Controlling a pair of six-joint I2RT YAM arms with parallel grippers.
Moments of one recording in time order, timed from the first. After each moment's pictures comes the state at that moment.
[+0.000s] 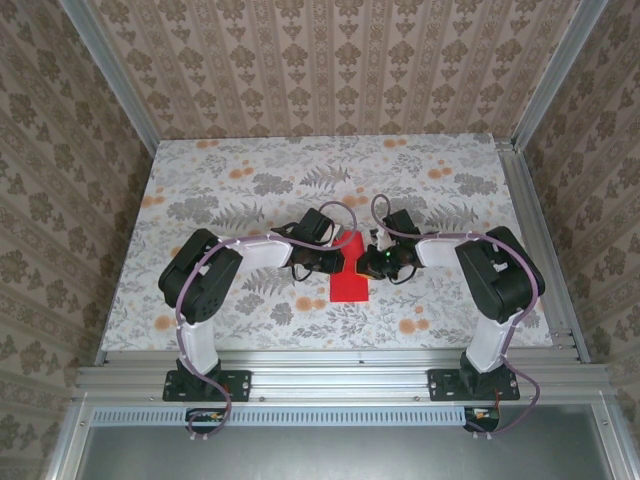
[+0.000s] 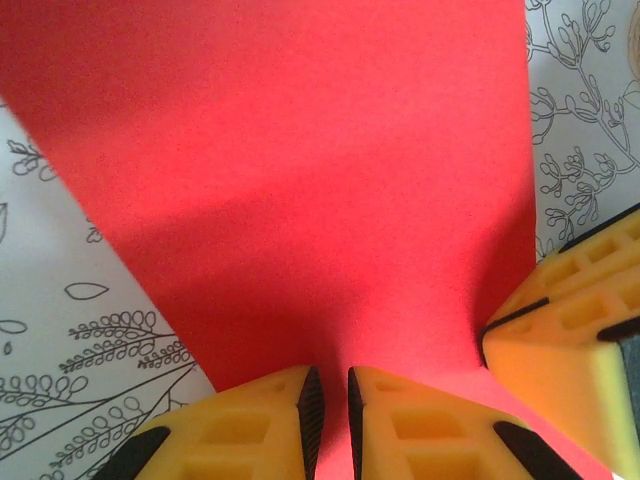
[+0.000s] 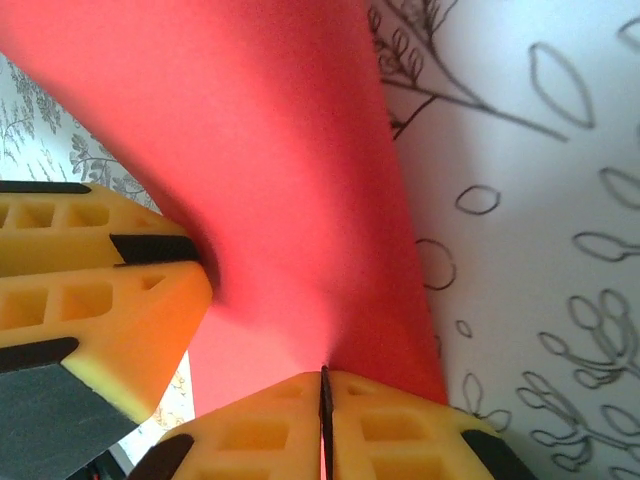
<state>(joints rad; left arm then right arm) -0.75 1.89 1.07 -0.21 0.28 -0.39 0.38 1.81 0.86 -0.14 -0.58 0.63</state>
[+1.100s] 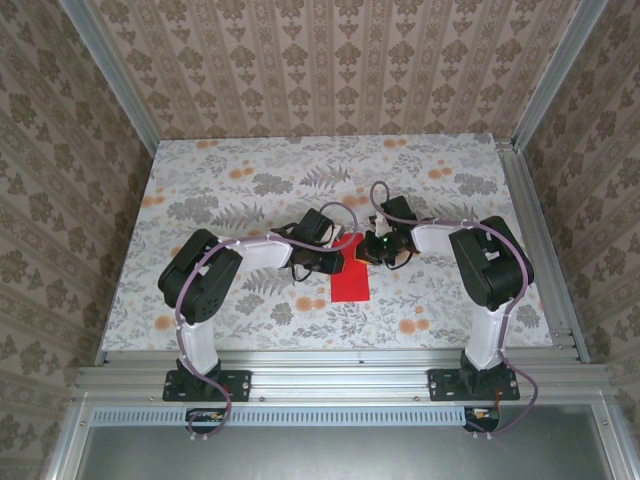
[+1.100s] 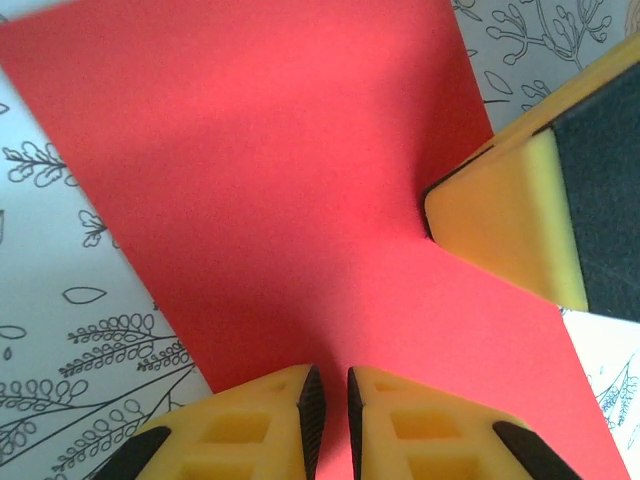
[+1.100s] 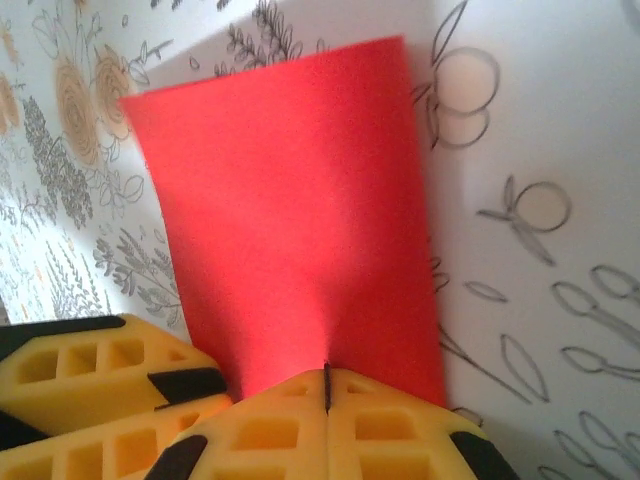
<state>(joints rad) -0.75 1.89 1.06 -0.21 0.27 -0.37 0.35 1.91 1.02 -0.19 -0.56 0.62</state>
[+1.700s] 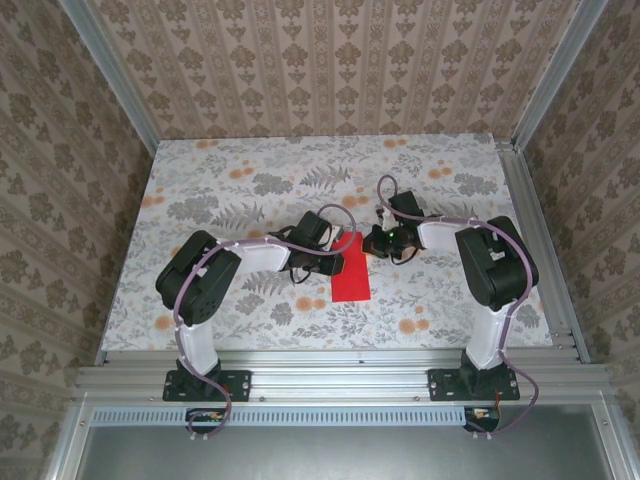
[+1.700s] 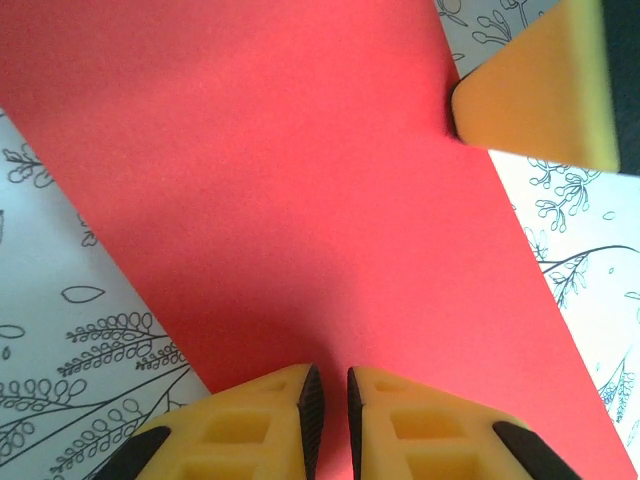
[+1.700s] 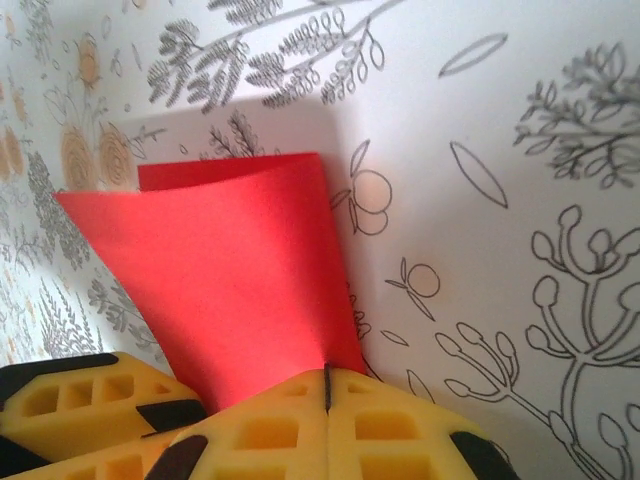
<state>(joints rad) -0.75 1.87 1.01 -0.14 0.28 -0.36 0.31 1.89 1.02 -0.19 -0.52 0.59</state>
